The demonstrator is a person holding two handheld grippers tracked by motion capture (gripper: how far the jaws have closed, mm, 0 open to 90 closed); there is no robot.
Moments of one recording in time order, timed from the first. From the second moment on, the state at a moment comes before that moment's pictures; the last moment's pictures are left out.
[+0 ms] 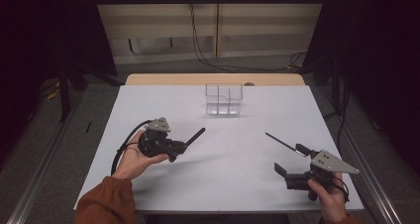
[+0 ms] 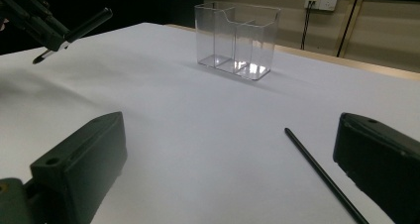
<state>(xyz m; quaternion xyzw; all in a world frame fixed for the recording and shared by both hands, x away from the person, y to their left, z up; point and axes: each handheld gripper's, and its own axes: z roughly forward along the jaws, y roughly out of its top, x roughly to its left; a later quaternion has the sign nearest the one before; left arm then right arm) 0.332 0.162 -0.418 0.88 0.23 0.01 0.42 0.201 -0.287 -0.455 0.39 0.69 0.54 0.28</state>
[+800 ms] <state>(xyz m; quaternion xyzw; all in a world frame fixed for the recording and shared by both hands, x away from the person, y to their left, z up) 0.317 0.170 -0.413 0.83 0.24 0.05 0.51 0.200 -0.287 -0.455 0.40 0.69 0.54 0.28</state>
